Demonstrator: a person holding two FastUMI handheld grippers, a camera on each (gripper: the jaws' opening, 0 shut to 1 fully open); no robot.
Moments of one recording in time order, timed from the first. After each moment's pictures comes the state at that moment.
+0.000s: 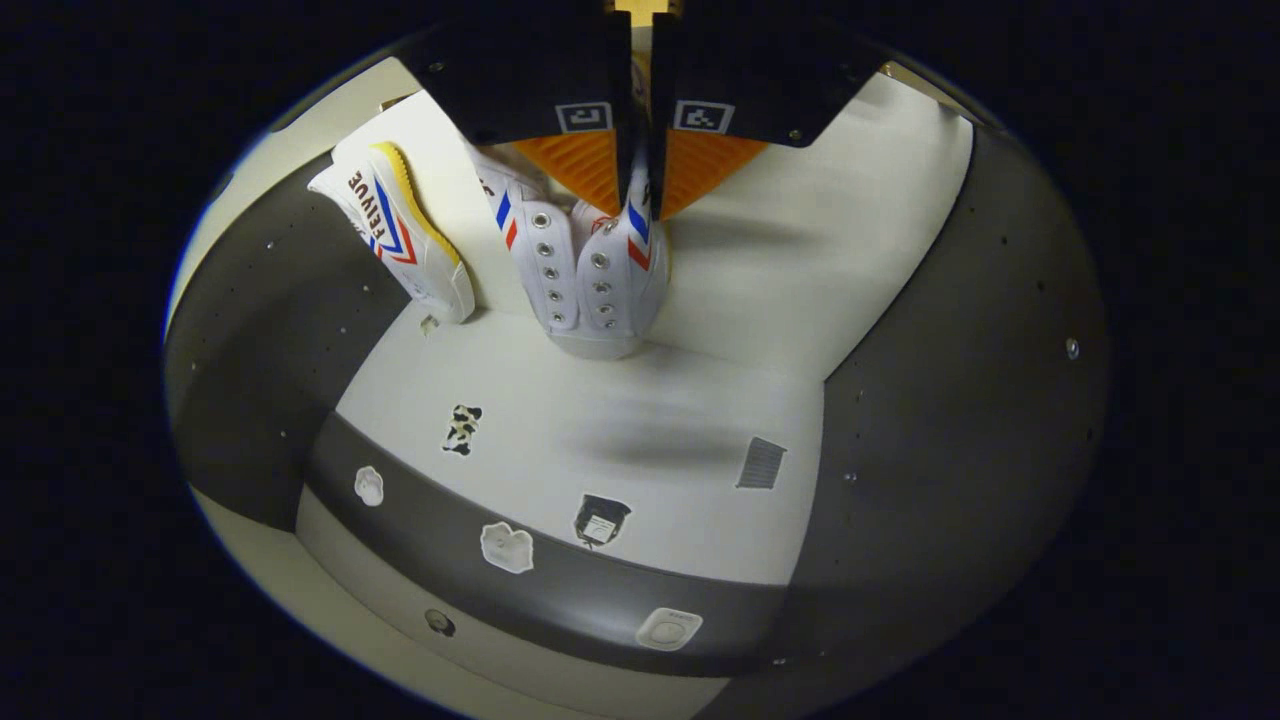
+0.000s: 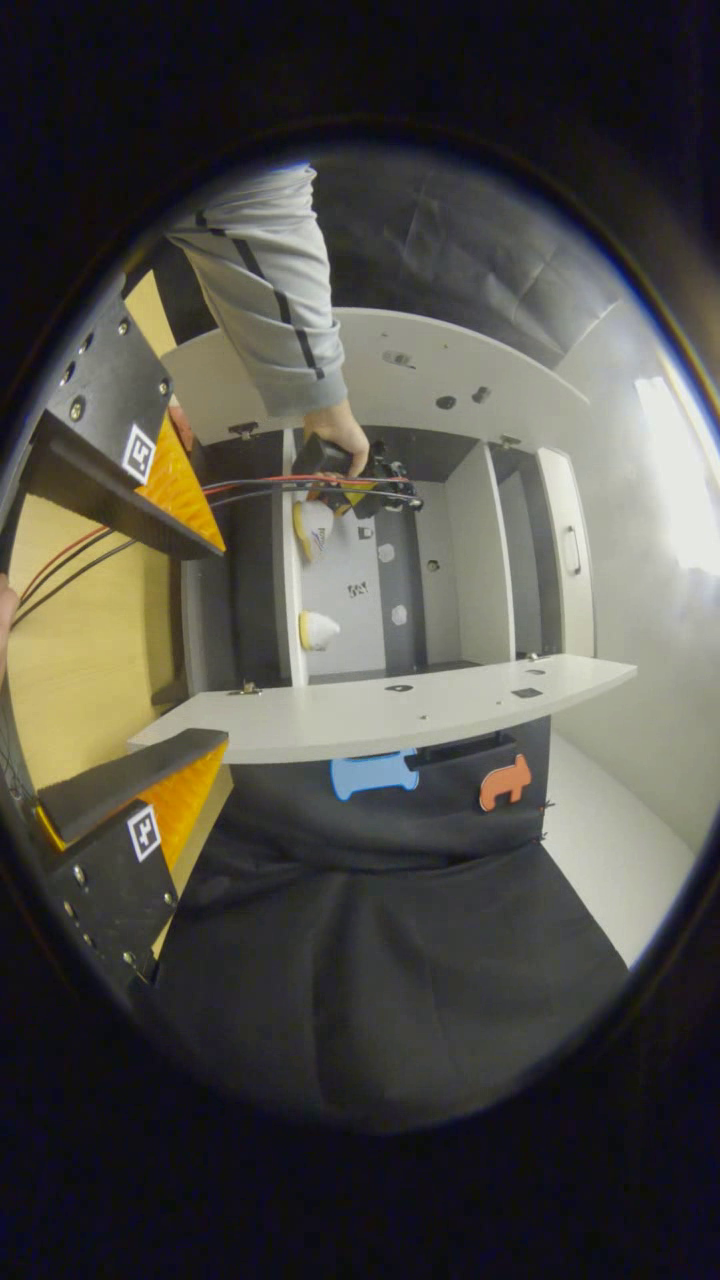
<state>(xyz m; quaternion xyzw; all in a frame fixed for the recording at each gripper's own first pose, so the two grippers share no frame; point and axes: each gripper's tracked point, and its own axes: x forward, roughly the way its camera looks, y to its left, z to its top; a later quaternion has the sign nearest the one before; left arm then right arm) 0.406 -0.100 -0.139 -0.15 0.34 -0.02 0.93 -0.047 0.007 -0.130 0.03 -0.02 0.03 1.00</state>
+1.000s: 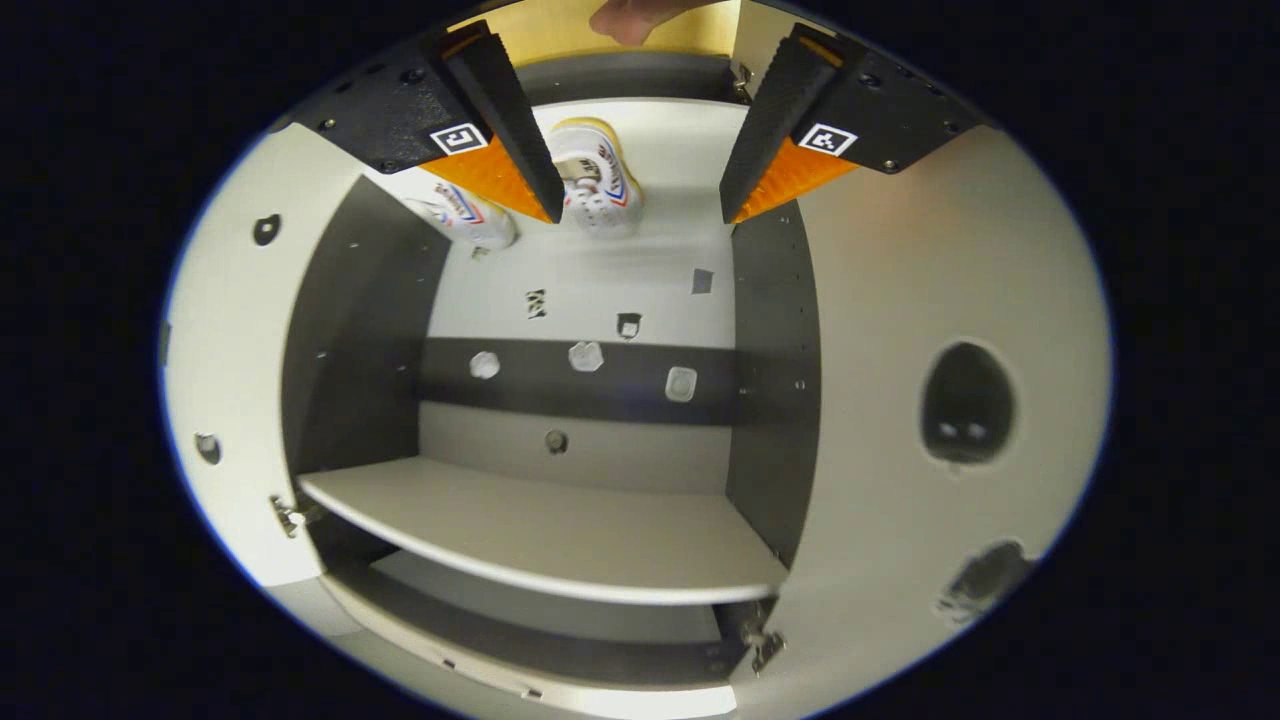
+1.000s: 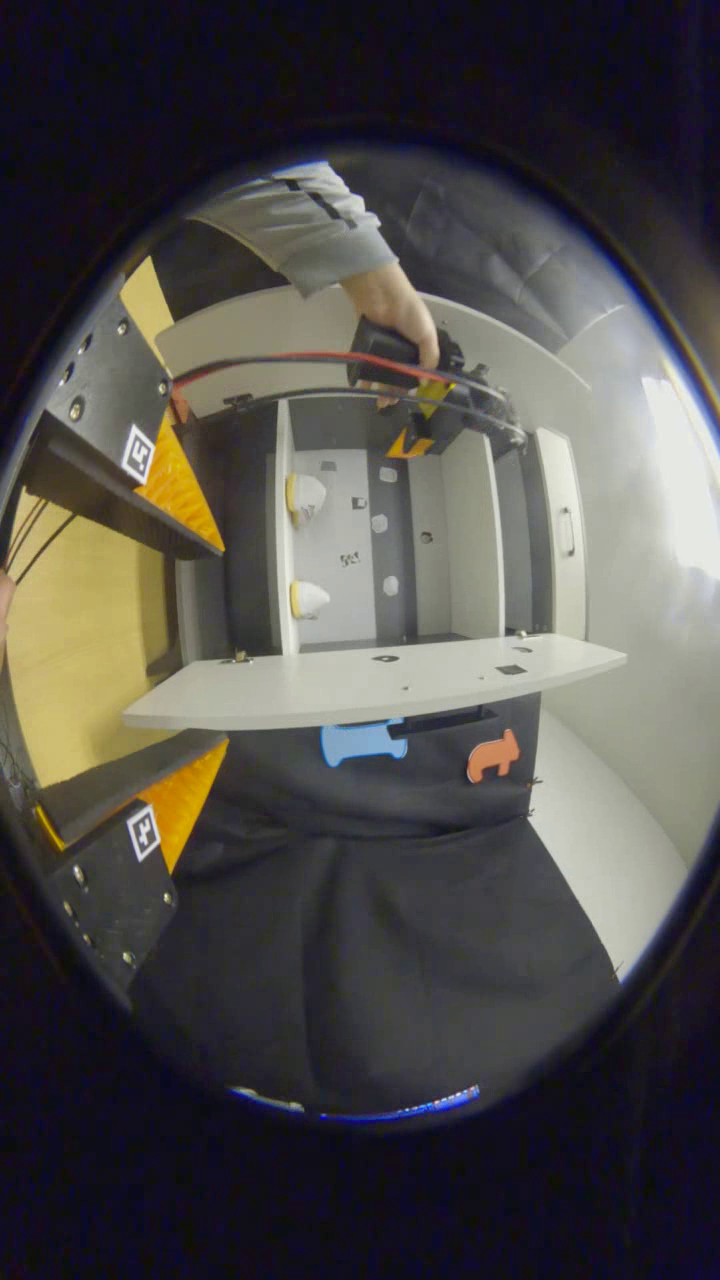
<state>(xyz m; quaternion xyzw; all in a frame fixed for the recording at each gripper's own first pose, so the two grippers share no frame) 0.254 -0.088 0.059 -0.04 0.12 -0.02 0.99 -0.054 0.004 -0.125 0.01 -0.02 0.00 1.00</state>
